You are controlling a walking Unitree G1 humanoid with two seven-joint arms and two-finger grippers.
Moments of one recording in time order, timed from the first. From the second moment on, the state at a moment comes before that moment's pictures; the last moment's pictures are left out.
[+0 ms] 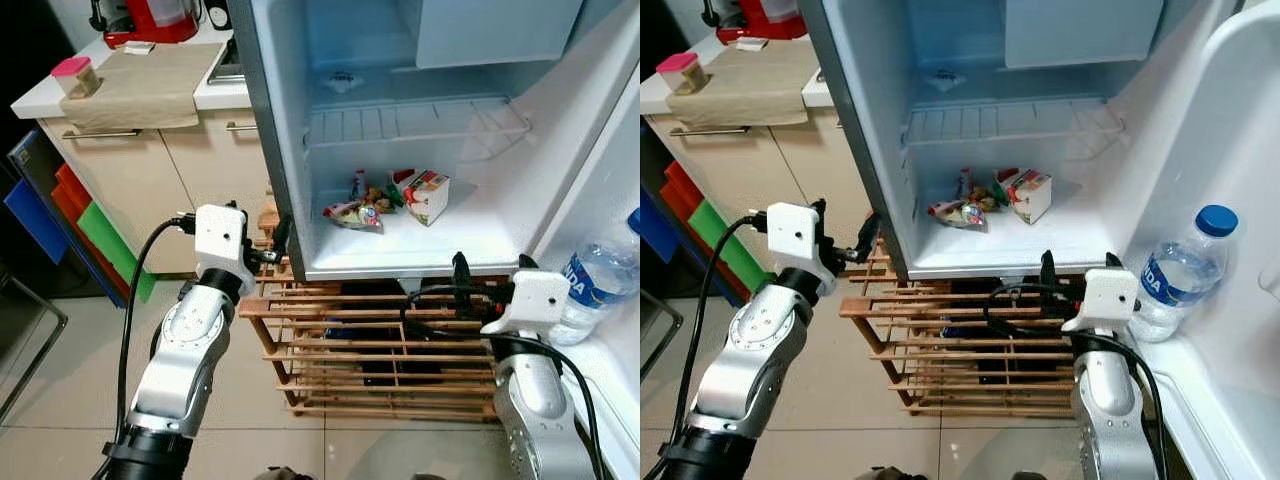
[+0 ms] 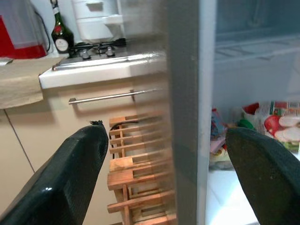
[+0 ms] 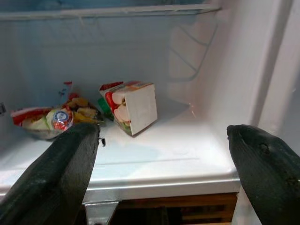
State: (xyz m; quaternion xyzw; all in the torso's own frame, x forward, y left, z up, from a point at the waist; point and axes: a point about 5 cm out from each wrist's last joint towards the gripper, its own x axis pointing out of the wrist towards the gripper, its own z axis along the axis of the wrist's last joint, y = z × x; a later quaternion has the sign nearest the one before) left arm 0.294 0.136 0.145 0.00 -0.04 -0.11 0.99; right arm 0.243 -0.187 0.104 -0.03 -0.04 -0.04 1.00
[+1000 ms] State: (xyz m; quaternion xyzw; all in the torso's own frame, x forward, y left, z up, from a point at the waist) left arm 0.317 0.140 0.117 -0.03 0.04 -0.12 0.99; right arm 0.142 -0.264 -0.028 -0.15 0.35 -0.13 0.92
